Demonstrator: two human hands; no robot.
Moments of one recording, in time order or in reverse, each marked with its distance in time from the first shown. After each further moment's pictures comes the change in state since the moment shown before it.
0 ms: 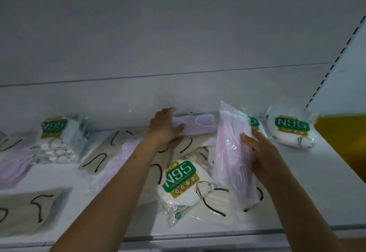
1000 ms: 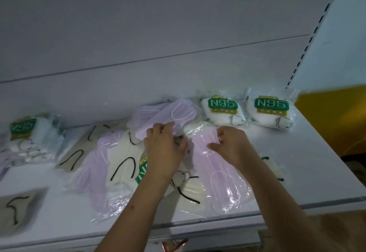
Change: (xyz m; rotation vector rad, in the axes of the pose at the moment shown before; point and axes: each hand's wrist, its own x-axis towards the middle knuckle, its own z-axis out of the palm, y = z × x) left_hand -0.089 0.077 0.063 -0.036 0.237 -0.073; right_hand 0.010 0.007 -0.016 -1.281 -0.004 -0.129
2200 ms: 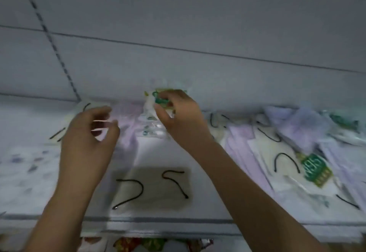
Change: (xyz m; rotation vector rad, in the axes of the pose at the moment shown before) left_hand -0.029 -0.449 -0.309 -0.399 0.318 -0.243; right_hand -0.020 -0.460 0.310 0.124 0.253 -0.630
